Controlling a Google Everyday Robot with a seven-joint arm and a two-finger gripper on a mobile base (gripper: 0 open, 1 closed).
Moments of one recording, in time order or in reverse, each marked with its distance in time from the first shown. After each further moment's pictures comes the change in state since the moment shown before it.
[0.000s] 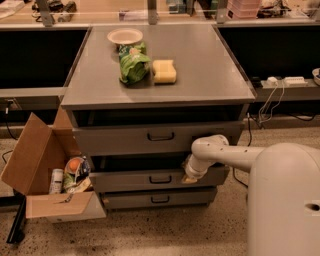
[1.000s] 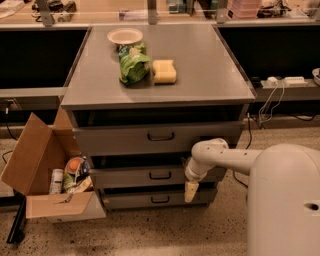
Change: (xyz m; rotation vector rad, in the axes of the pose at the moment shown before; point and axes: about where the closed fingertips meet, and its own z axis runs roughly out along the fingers) arm 0.003 0.001 0.008 0.020 -0.002 0.009
